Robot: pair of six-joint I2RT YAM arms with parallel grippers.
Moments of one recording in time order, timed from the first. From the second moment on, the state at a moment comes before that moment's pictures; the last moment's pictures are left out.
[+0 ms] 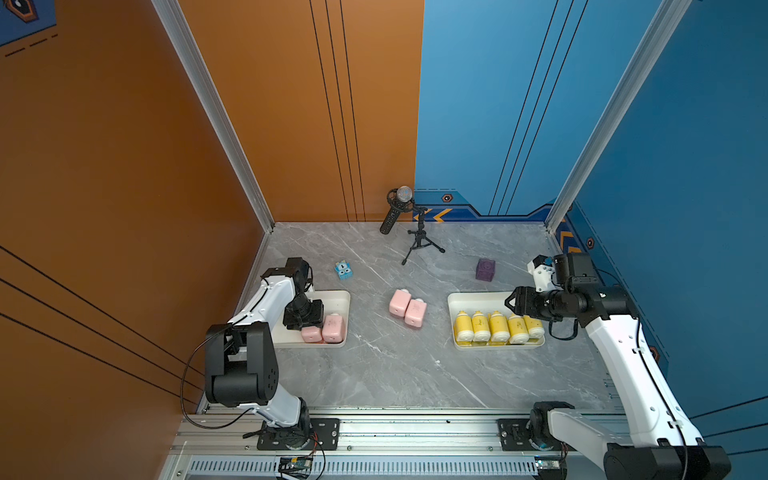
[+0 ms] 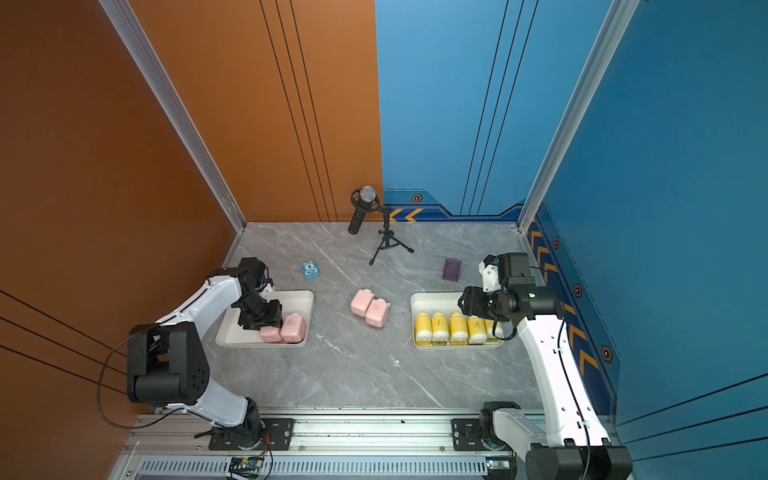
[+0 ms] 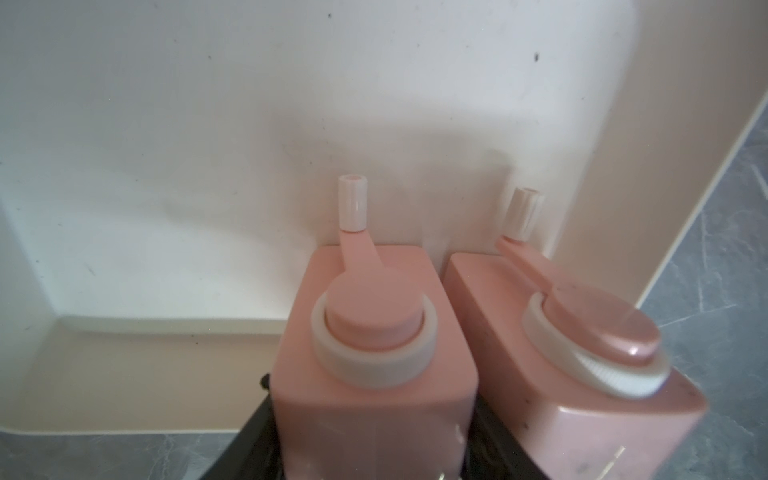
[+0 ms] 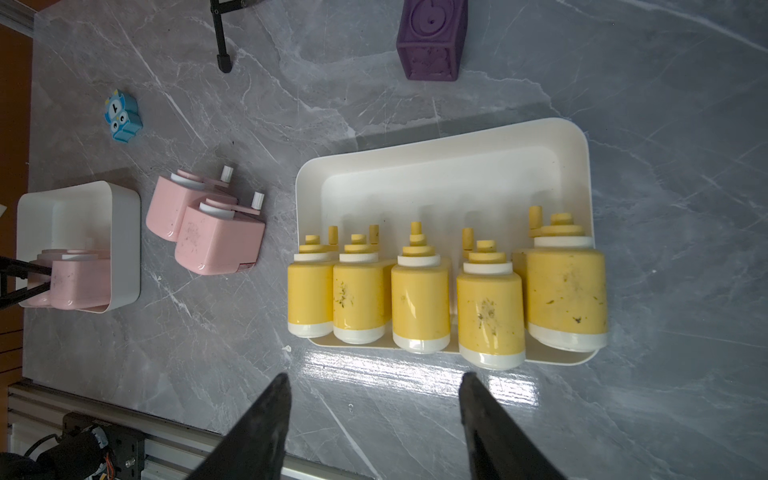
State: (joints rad) left arm 0.06 1.57 1.09 -1.05 0.06 -0.08; right arm 0.01 1.09 1.16 -1.11 -0.27 0.18
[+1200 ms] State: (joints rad) left arm 0.05 1.55 1.16 -1.05 0.05 -0.11; right arm 0.01 1.10 1.16 -1.11 -0.27 0.18
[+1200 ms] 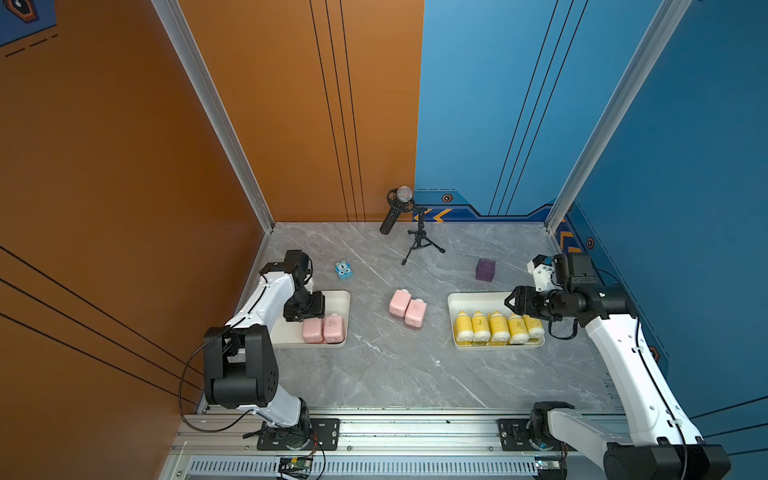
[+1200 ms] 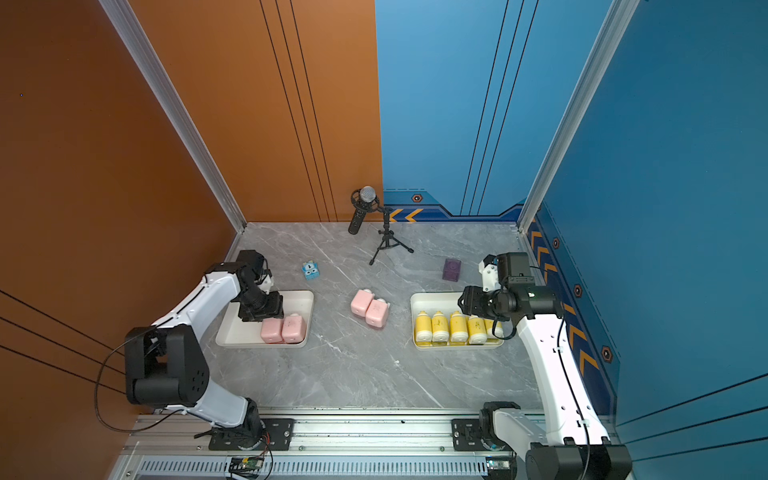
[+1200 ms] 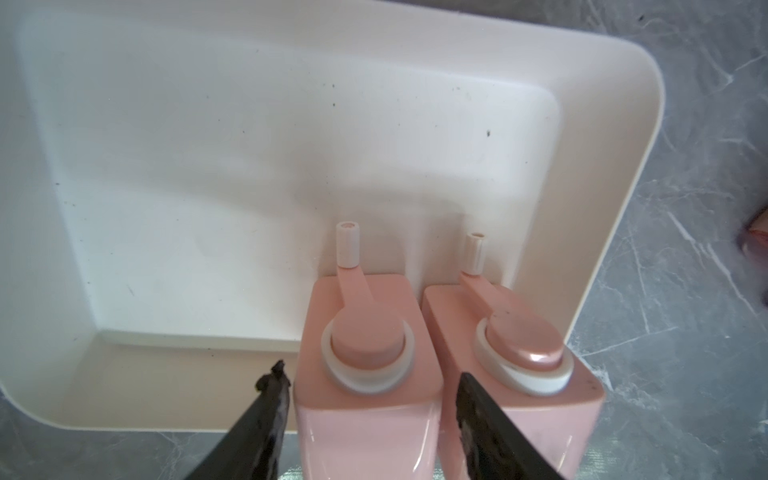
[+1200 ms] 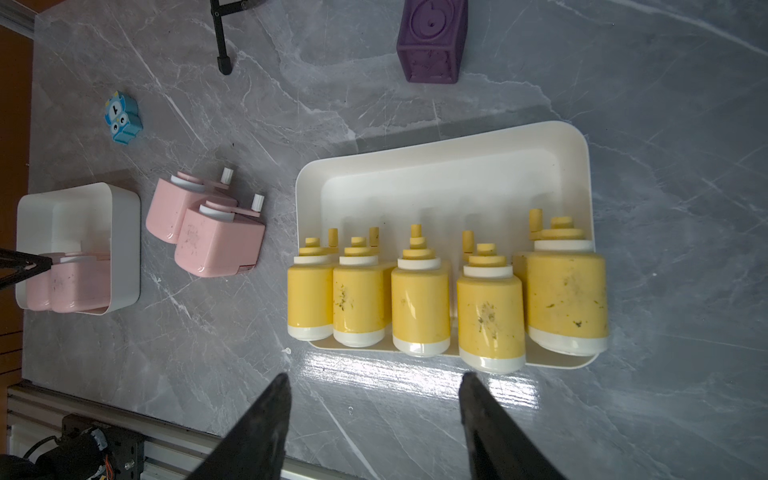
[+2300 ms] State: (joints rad) left arm -0.48 1.72 1.51 -1.08 0.00 -0.26; right arm 0.01 1.11 1.16 -1.11 -0.27 0.18
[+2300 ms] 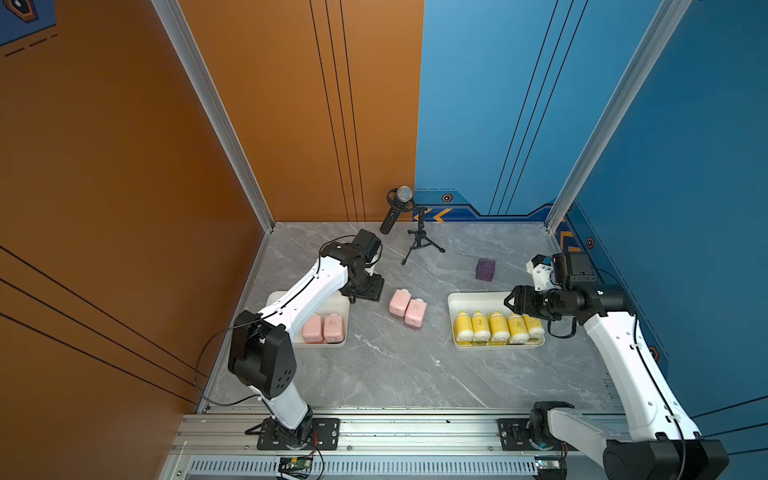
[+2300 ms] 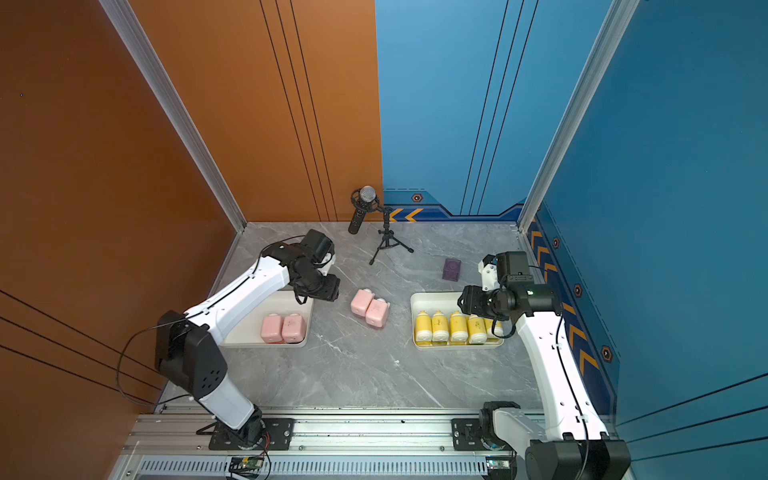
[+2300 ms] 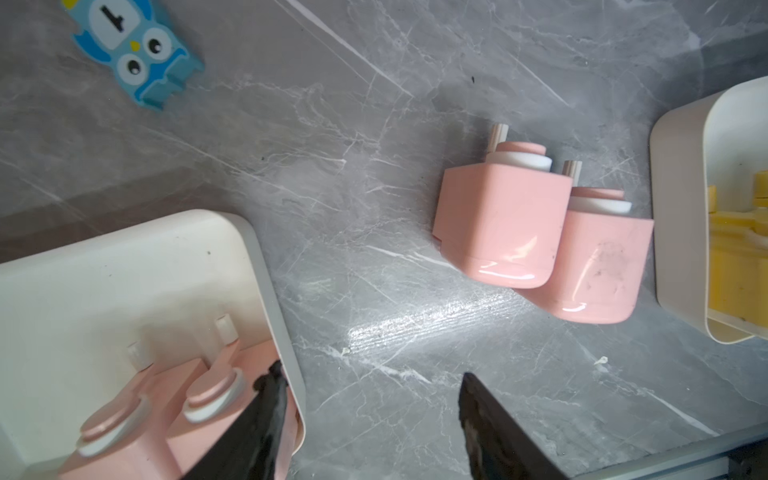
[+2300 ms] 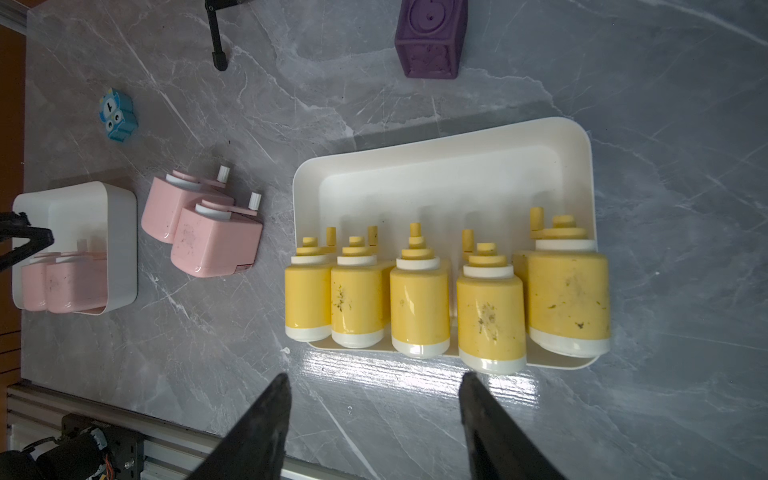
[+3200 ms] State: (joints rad) left arm -0.61 2.02 1.73 -1.08 0.04 -0.25; right arm 0.01 1.11 1.16 -1.11 -0.27 0.18
